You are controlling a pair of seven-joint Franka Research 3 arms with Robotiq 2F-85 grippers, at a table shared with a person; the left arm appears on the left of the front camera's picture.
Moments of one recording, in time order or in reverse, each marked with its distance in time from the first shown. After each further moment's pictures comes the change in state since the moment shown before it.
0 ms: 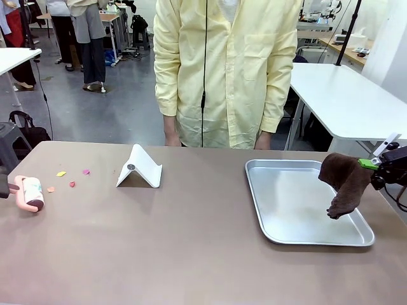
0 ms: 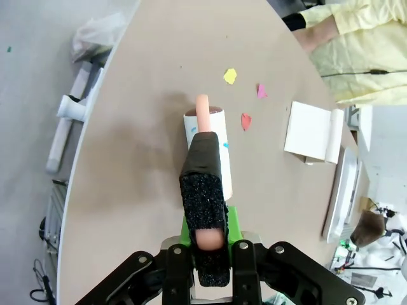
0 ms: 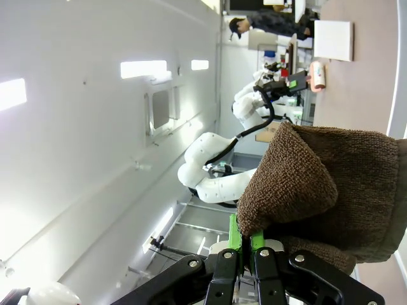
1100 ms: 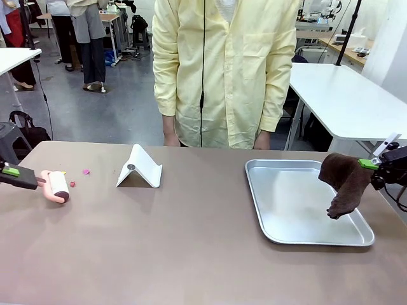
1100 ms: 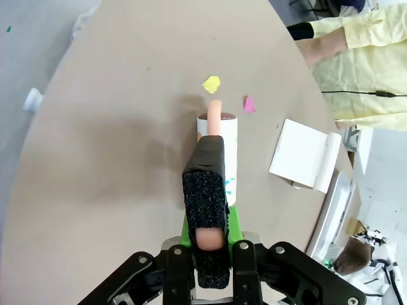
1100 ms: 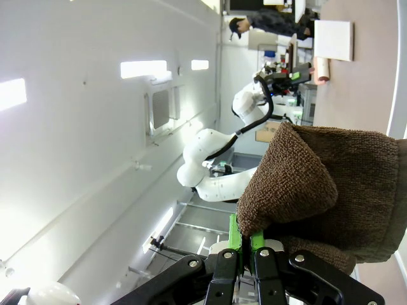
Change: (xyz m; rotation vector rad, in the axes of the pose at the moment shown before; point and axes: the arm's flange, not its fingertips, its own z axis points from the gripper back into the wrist) left arm 0.005 -0.051 -0.052 0.022 0.005 0.122; right arm 0.000 0.000 0.000 0.000 0.000 0.000
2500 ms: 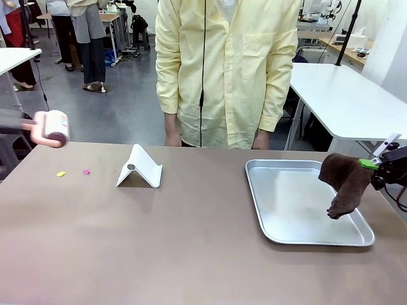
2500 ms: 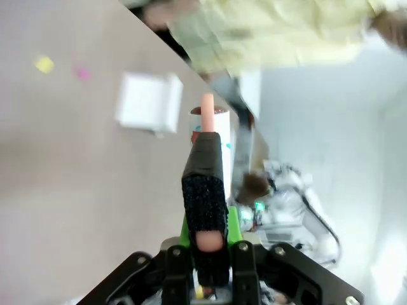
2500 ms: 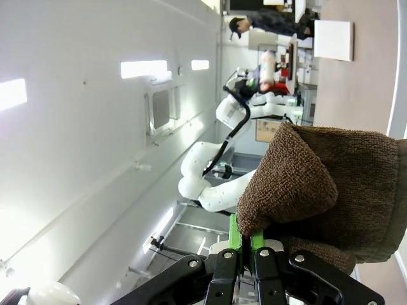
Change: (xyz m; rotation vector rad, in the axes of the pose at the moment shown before) left arm -0.028 -0.055 0.124 -0.473 0.177 -0.118; right arm 0.000 0.000 0.000 0.001 0.000 -0.001
